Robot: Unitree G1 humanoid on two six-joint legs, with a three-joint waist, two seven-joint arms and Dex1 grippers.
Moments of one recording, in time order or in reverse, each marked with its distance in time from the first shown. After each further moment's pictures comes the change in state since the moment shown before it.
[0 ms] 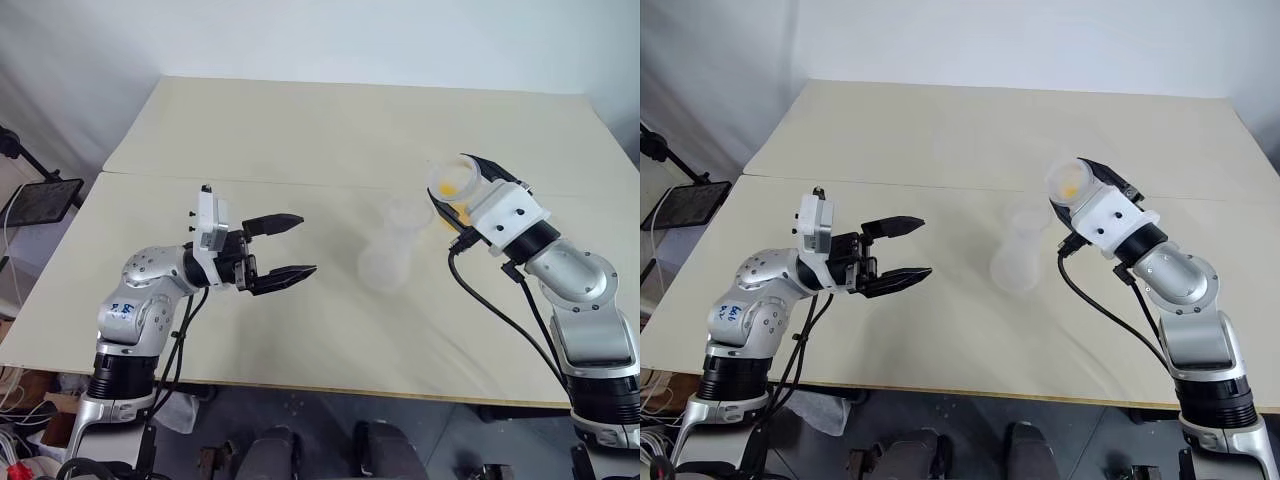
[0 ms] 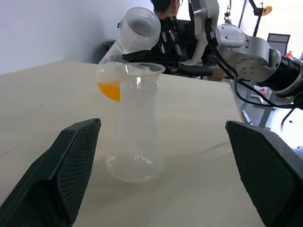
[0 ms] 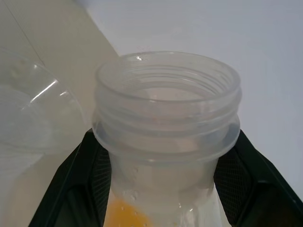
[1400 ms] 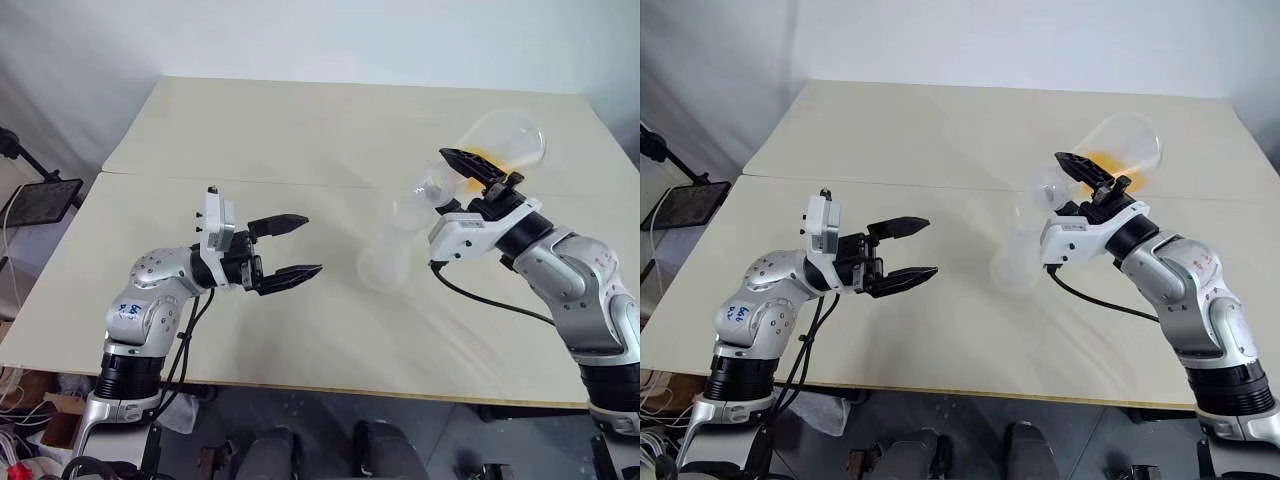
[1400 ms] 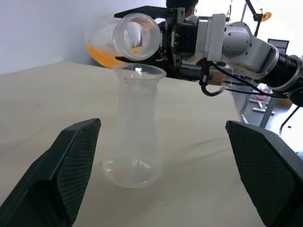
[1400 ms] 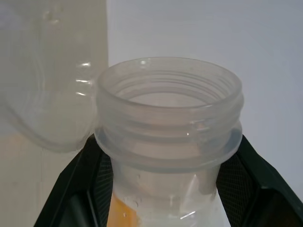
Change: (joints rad) left arm -0.001 -0.022 -0.015 0.002 0.000 0.000 0.021; right arm -0.056 -0.116 0.076 0.033 -0.488 -0.271 -0.099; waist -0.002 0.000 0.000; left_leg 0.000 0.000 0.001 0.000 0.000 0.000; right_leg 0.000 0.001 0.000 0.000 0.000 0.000
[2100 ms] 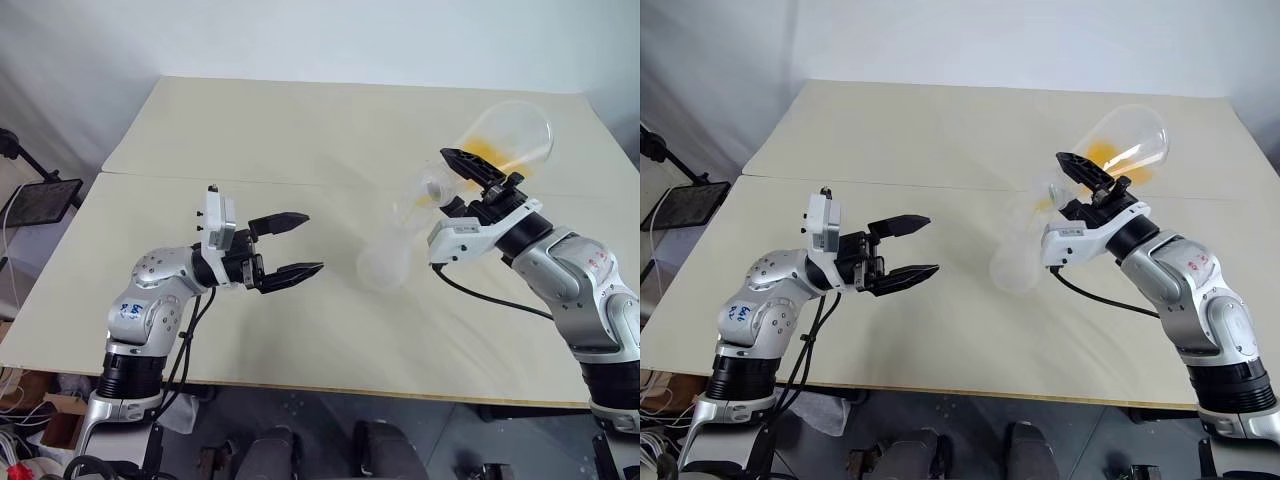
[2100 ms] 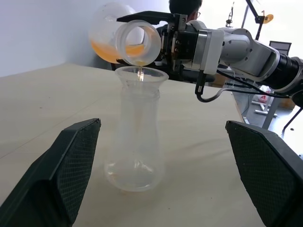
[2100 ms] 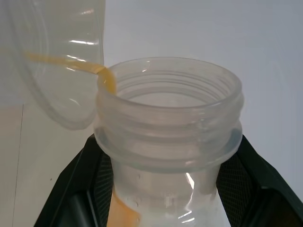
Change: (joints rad) left arm -0.003 -0.009 0.000 0.000 0.000 -0.002 0.011; right arm -0.005 -0.001 0.000 0.035 -0.099 -0.040 -0.056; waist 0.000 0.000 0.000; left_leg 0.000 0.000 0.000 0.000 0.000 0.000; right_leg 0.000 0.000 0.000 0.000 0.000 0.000
